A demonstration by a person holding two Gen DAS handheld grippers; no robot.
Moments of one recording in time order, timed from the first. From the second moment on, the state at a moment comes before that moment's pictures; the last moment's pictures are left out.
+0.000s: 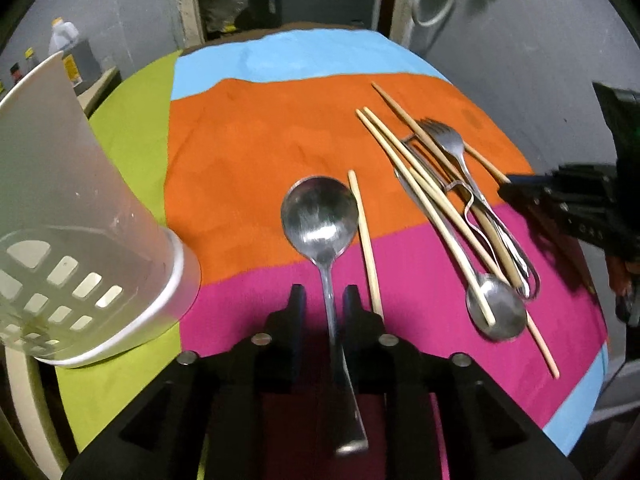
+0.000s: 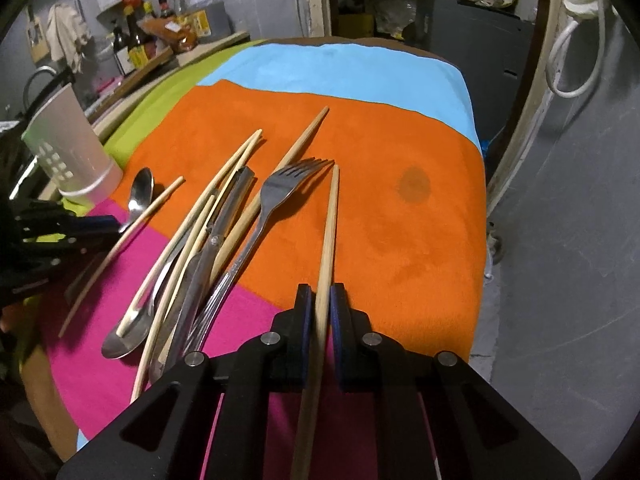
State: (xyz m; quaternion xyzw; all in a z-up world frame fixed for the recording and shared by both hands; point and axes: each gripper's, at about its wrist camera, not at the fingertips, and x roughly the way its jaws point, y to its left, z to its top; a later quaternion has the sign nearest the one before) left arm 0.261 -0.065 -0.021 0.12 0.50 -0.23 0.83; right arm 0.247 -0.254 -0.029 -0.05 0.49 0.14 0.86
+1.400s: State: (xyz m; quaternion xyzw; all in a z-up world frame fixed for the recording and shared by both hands) left arm 0.205 0.024 0.090 -0.07 0.17 -0.16 0.97; right arm 0.196 -0.193 0.069 0.13 0.14 0.28 0.94
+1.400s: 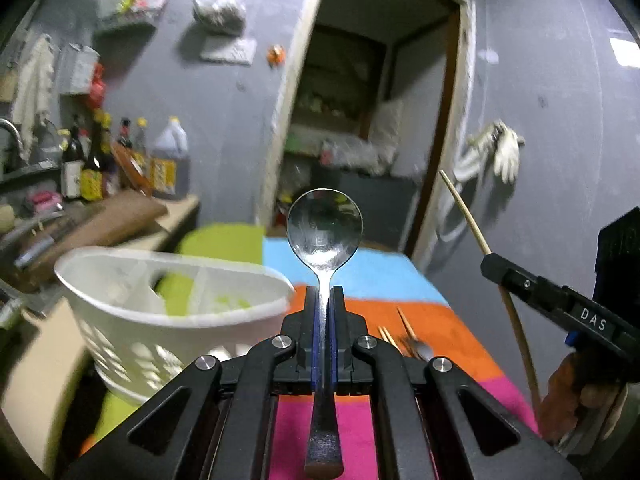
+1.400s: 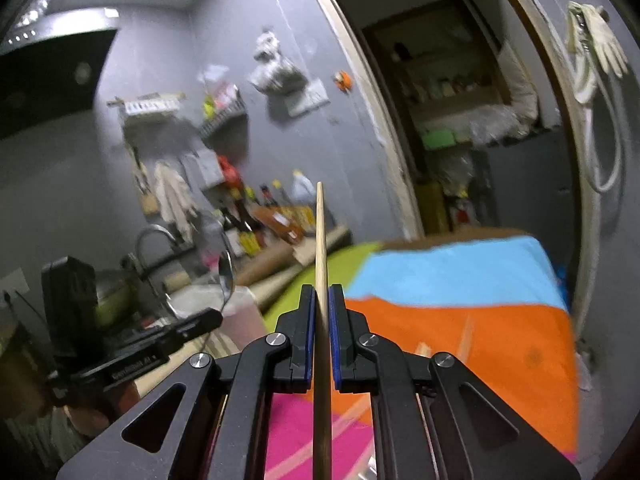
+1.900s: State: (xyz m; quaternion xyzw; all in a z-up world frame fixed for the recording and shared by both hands) left arm 0.248 0.161 0.130 -0.16 0.05 -0.05 0.98; right arm 0.265 -0.082 0.126 0.25 0.02 0.33 0.91
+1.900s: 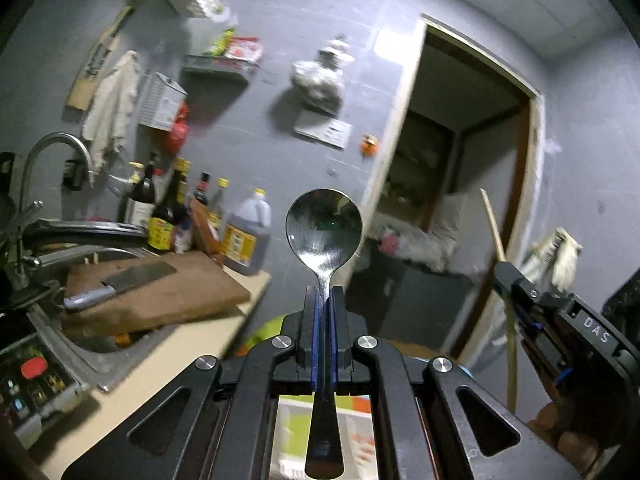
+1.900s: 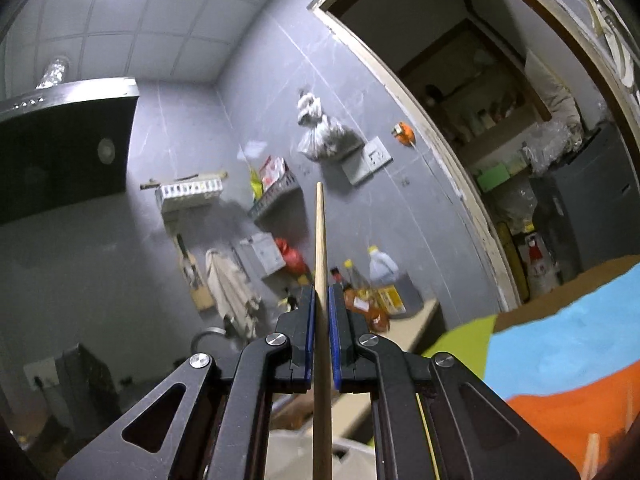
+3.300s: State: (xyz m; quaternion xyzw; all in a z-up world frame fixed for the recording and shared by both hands) left arm 0.251 0.185 0.079 -0.22 0.04 0.01 0.98; right arm 0.297 -0.032 0.122 0.20 0.04 0.17 0.96
